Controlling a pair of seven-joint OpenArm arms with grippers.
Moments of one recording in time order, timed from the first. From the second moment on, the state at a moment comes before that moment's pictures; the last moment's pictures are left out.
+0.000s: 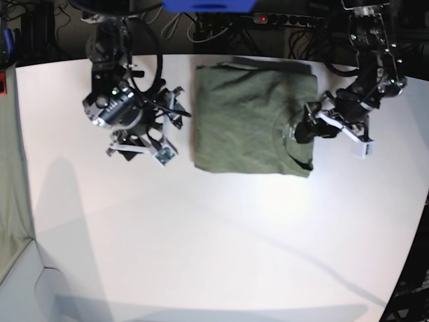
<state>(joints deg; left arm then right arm) 13.1 -11.0 -18.8 96.3 -45.3 -17.1 53.0 -7.0 -2.1 -1.4 107.0 -6.5 39.7 -61.3</state>
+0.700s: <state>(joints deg) 9.3 -11.1 -10.8 87.8 -45.7 -17.3 51.8 -7.1 -2.2 -1.6 107.1 -6.4 39.7 -61.3</state>
